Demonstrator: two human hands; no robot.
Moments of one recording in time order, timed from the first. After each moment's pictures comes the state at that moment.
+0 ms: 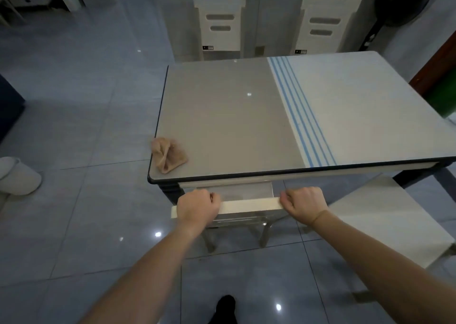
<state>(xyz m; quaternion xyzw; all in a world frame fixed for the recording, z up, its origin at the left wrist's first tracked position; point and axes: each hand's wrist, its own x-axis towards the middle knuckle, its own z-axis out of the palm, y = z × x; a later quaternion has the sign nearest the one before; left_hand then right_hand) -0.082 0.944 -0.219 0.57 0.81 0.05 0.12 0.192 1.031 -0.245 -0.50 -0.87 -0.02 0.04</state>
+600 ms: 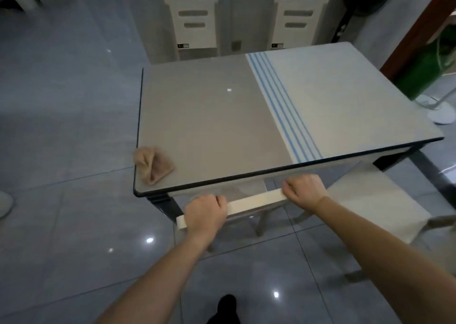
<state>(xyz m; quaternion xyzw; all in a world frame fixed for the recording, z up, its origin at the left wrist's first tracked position) -0.051 0.968 -0.221 0.58 0.80 0.05 0.10 0.208 1.063 -0.232 -0.51 -0.86 0.01 0.03</state>
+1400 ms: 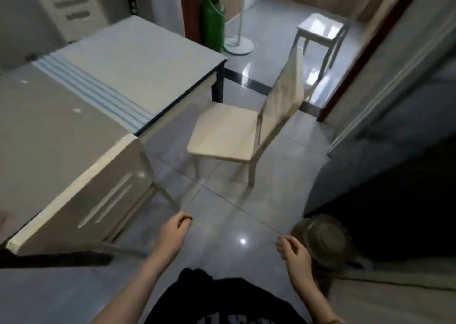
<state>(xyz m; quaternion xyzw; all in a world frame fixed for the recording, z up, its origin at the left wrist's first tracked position) 0.131 0.785 -0.276 0.72 0.52 0.07 0.47 0.343 0.549 -0.277 -0.81 -0.08 0.32 0.48</state>
